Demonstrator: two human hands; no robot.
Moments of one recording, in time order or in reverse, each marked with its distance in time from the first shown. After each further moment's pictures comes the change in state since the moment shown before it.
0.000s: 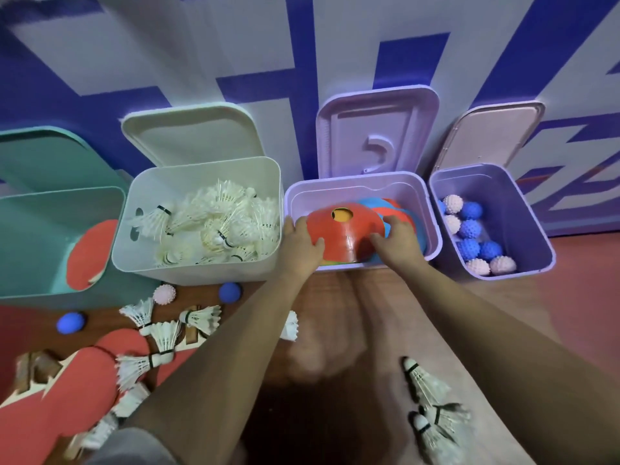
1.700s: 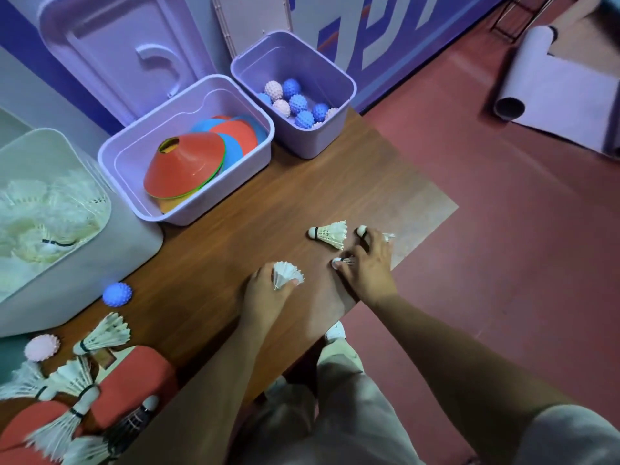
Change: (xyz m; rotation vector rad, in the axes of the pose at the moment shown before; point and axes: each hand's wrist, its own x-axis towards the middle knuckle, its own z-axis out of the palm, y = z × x) left_hand -0.195 -0.081 0.122 0.037 -0.472 0.246; right_hand -0.275 0.221 0.065 -0.276 0.369 0.232
